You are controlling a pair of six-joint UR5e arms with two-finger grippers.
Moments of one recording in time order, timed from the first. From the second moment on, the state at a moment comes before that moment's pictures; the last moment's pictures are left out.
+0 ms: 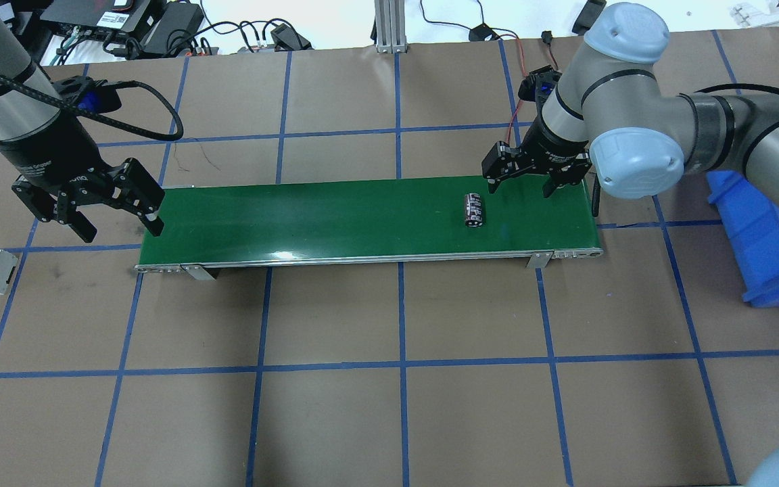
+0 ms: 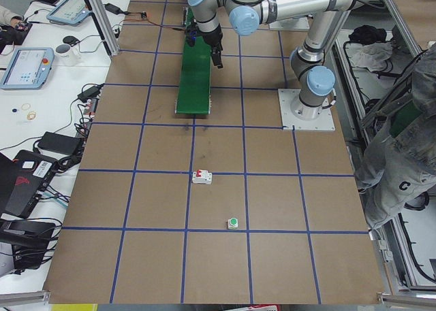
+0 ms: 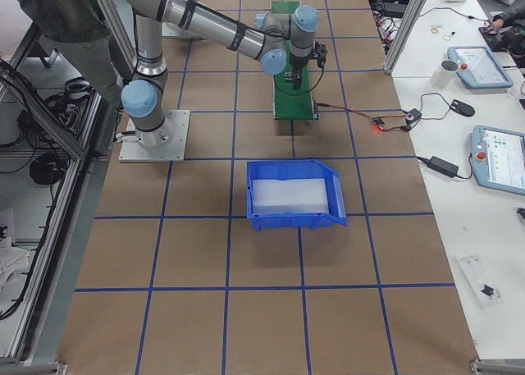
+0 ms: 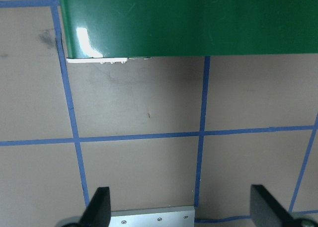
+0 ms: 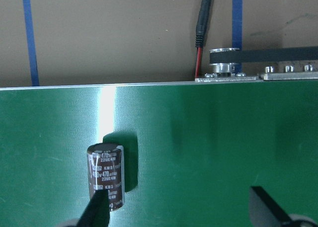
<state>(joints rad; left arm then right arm) -1.34 -1.56 -1.66 -1.77 1.55 0.24 1.56 -1.31 1.79 -2.06 -1.38 0.02</state>
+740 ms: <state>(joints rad) -1.34 -1.56 -1.66 -1.77 1.55 0.23 1.56 -1.27 1.79 -2.05 -1.40 0.01</state>
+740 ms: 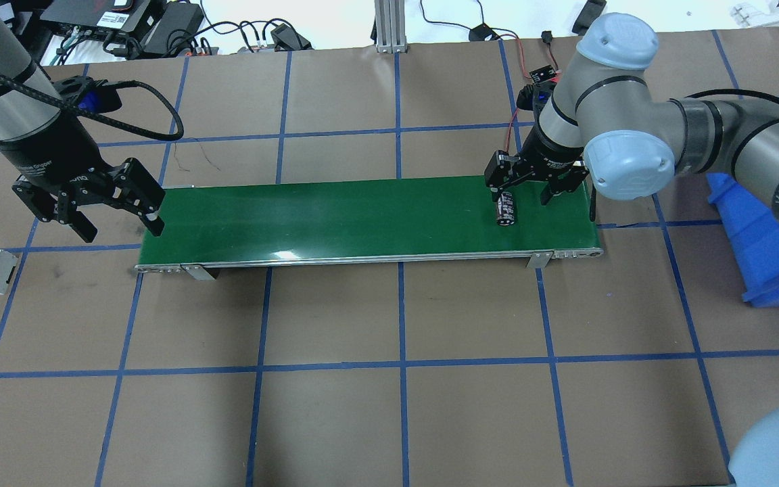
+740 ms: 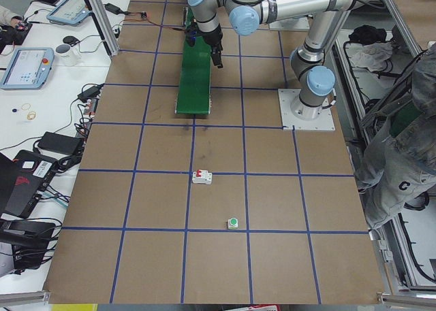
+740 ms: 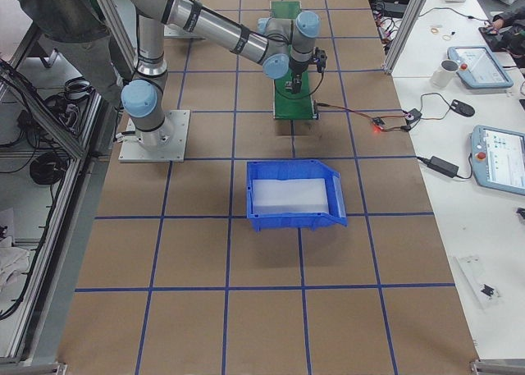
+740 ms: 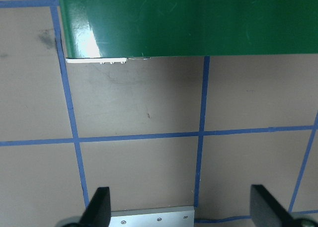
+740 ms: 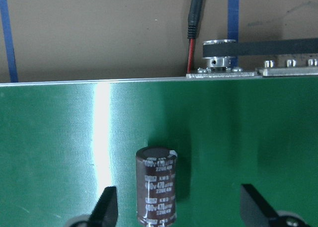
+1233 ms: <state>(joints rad) -1.34 -1.56 -1.66 -1.77 1.55 0.23 1.56 -1.26 1.79 -2.05 -1.45 0.00</state>
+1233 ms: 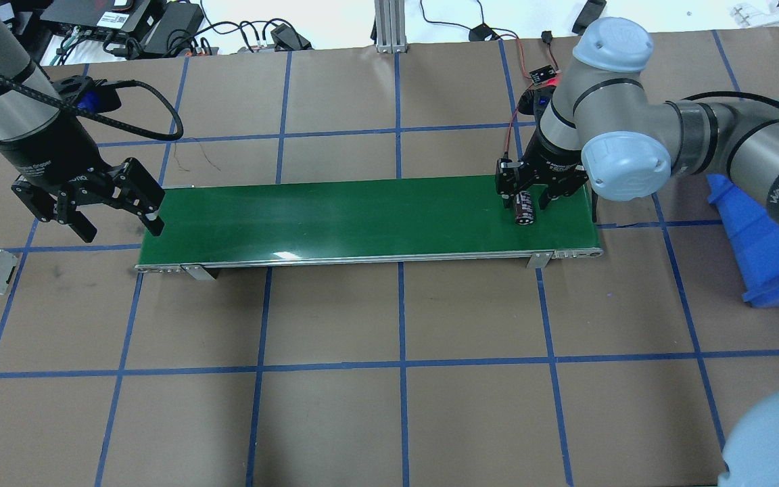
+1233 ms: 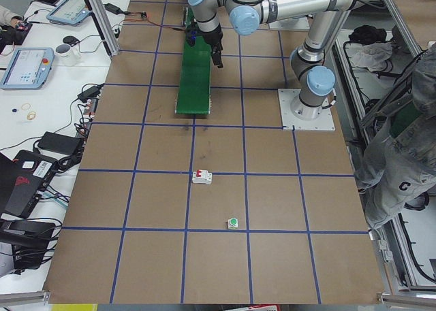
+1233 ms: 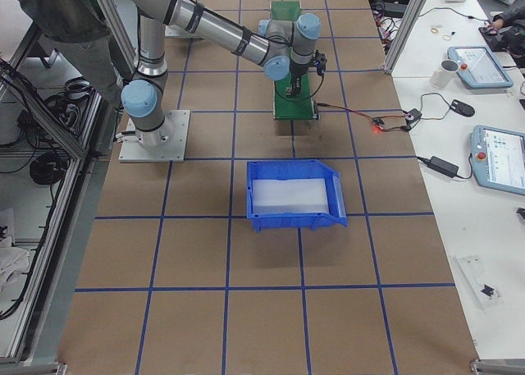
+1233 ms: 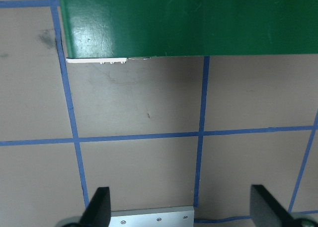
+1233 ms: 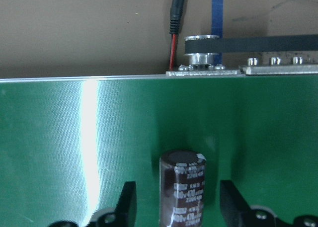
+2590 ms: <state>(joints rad) -1.34 -1.56 -1.65 -1.76 1.55 0.24 1.48 -1.36 1.66 -1.91 -1.72 -0.08</state>
